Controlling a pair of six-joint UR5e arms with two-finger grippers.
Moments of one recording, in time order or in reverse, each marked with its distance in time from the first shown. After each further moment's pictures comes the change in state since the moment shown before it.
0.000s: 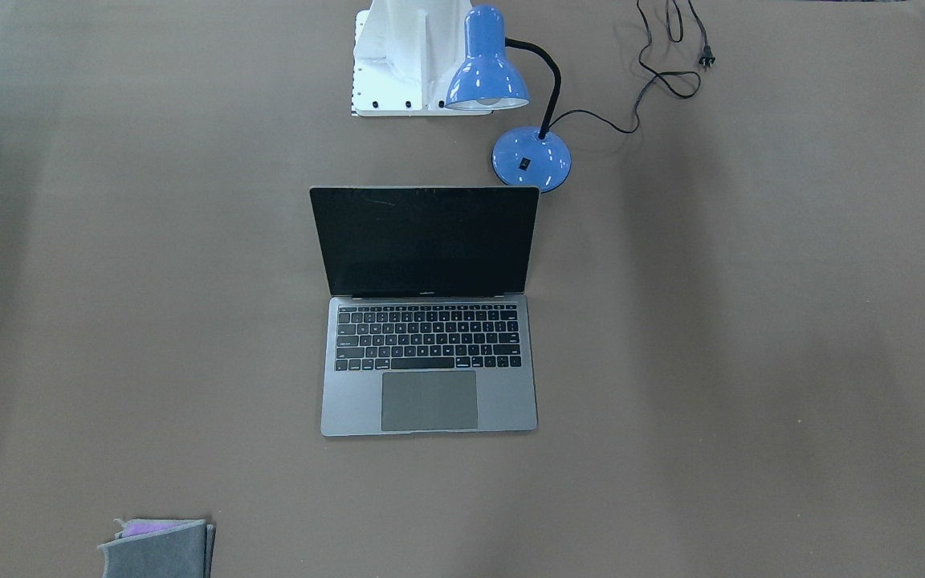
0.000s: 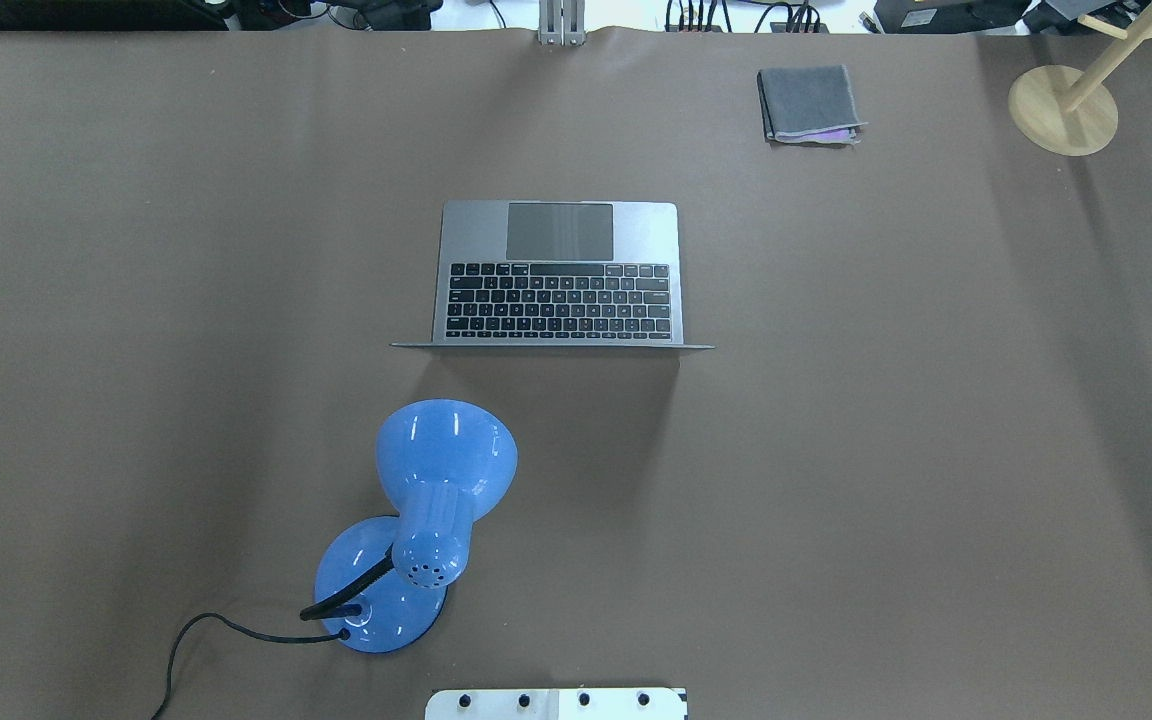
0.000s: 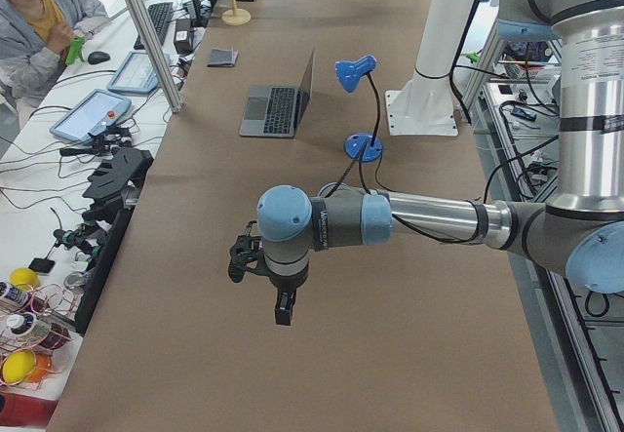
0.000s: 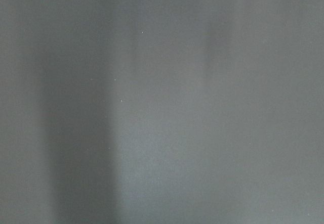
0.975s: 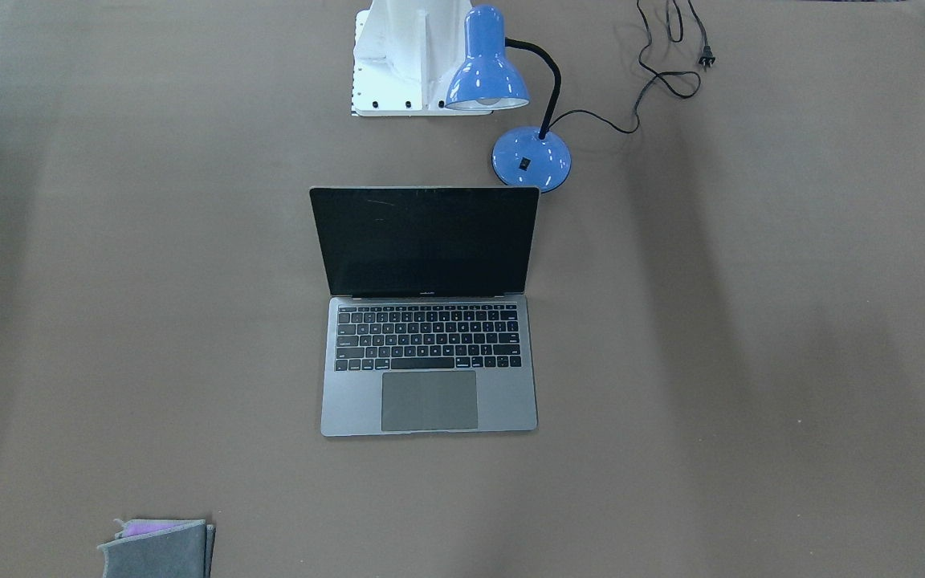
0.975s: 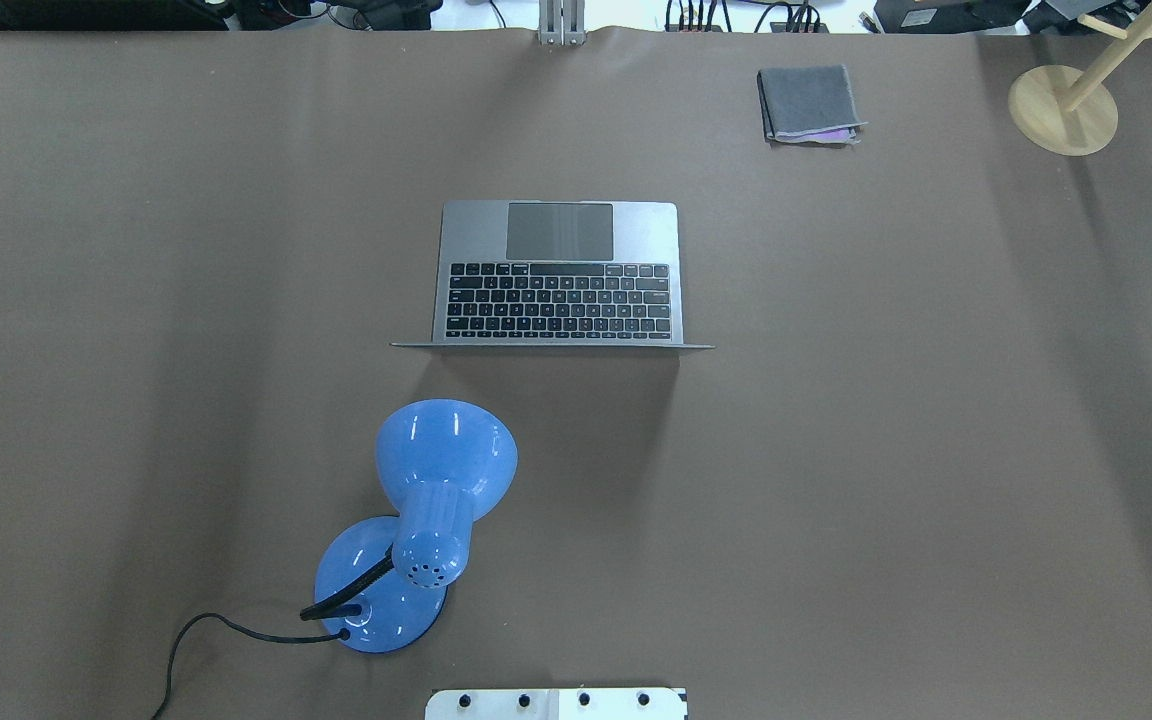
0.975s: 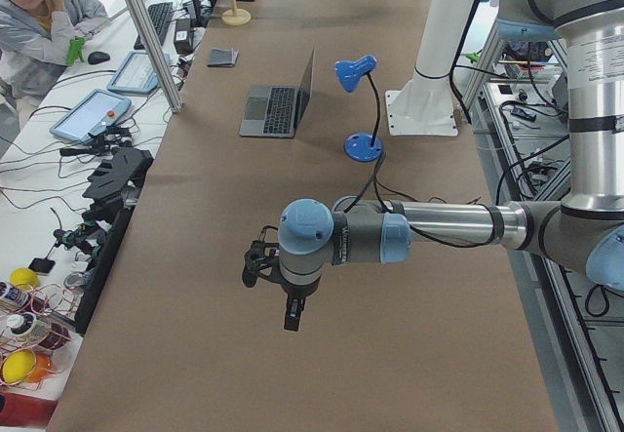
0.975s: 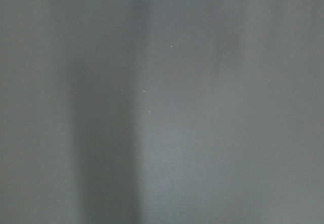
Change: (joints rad) left arm 0.025 0.073 -0.033 -0.164 -0.106 -0.104; right arm -0.001 0.002 0.022 0.035 0.098 0.012
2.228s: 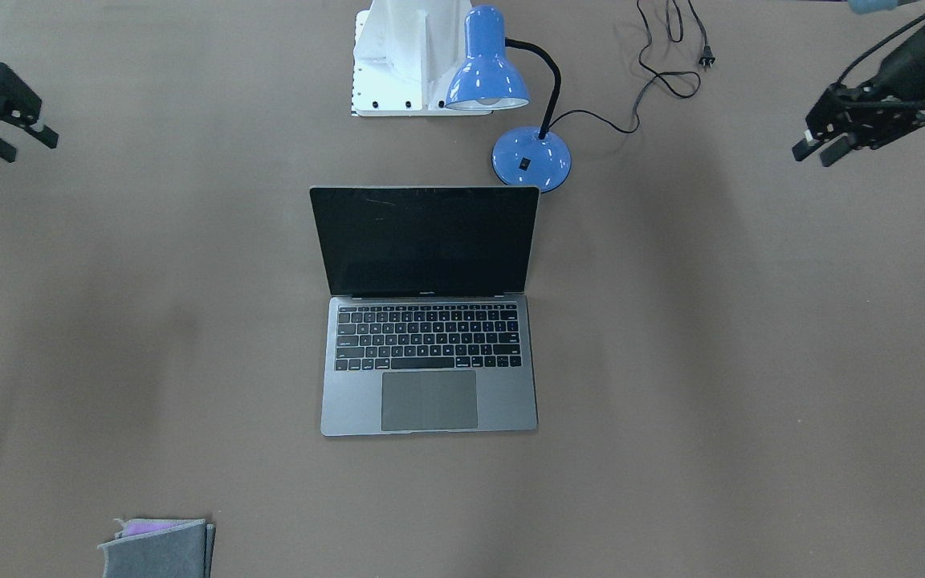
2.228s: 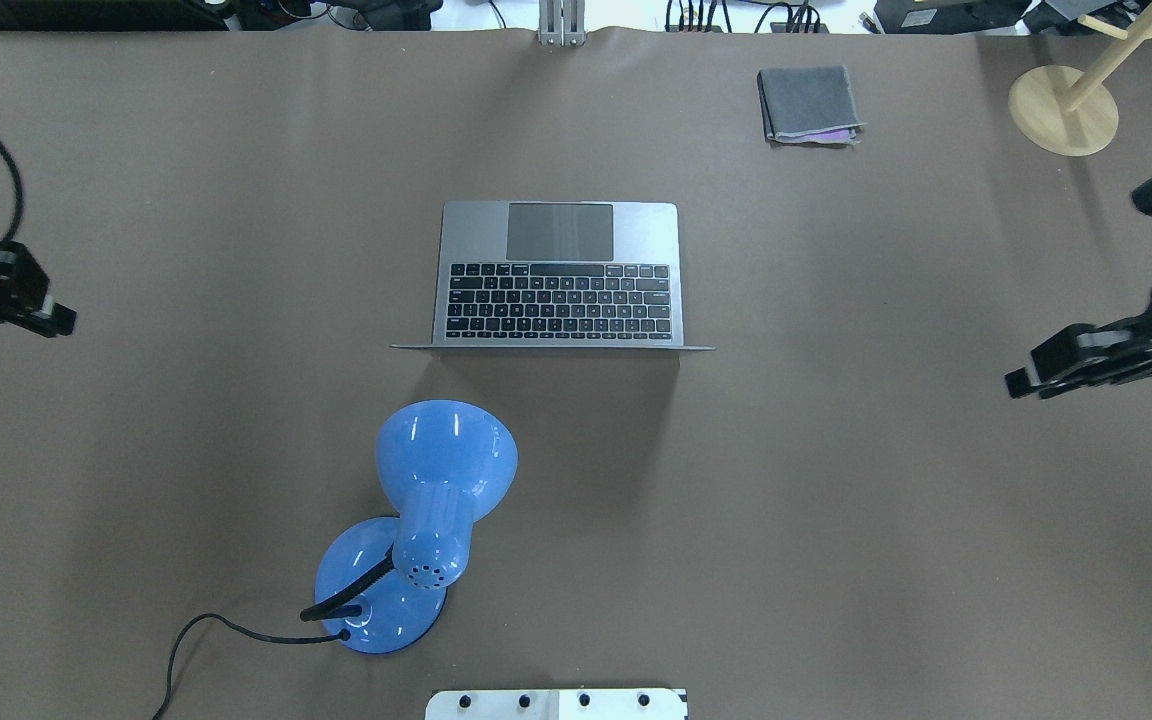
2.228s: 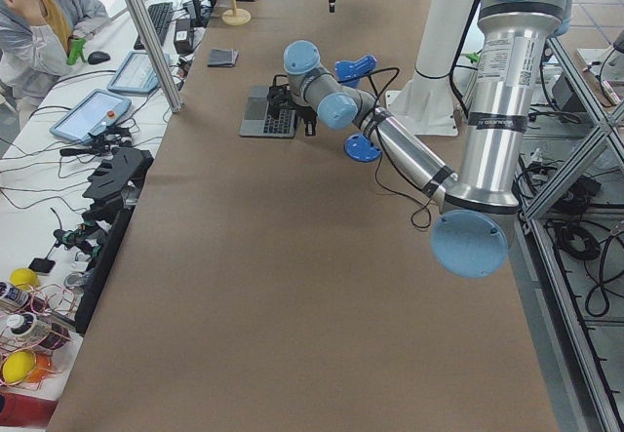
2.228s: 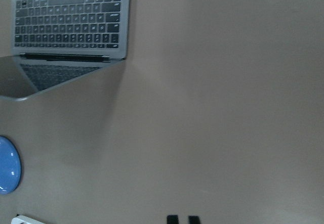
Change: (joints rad) left arm 0.732 -0.327 -0.331 -0.104 0.013 -1.181; right arm -0.677 0.128 0.337 0.568 -0.001 1.176
